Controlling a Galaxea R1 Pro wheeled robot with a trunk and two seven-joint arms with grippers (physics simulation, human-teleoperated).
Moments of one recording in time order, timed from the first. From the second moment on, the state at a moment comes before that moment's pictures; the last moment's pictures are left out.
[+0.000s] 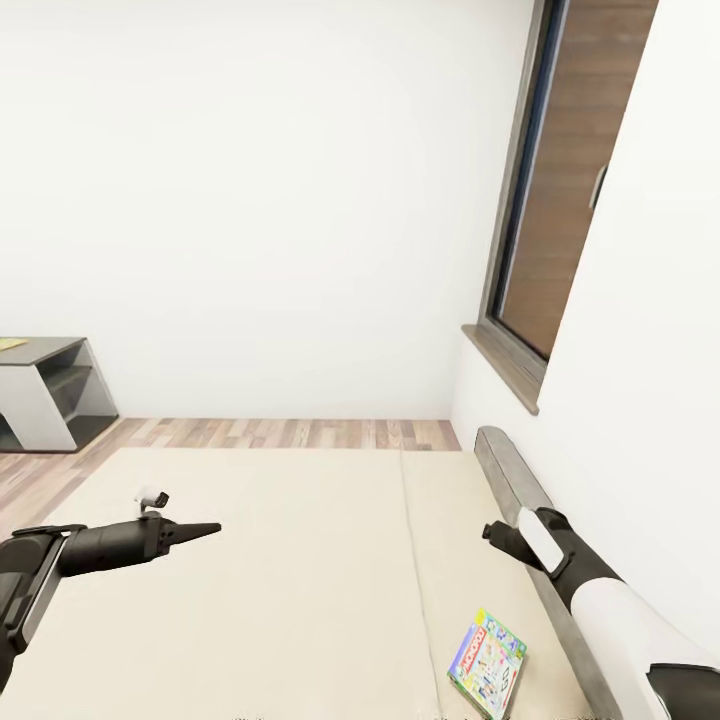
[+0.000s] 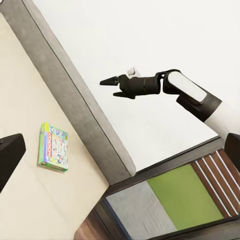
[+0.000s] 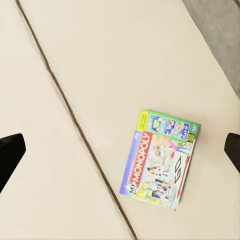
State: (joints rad) left arm -0.47 0.37 0.22 -1.14 0.08 0.92 -1.57; right arm -0.78 -0.13 -0.01 -0.50 -0.59 0.62 -0.32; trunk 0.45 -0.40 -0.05
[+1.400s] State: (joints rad) left arm -0.47 0.37 0.22 -1.14 0.07 0.92 -1.57; right arm -0.78 -0.13 -0.01 -0.48 -0.58 0.61 -0.30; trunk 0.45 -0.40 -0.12
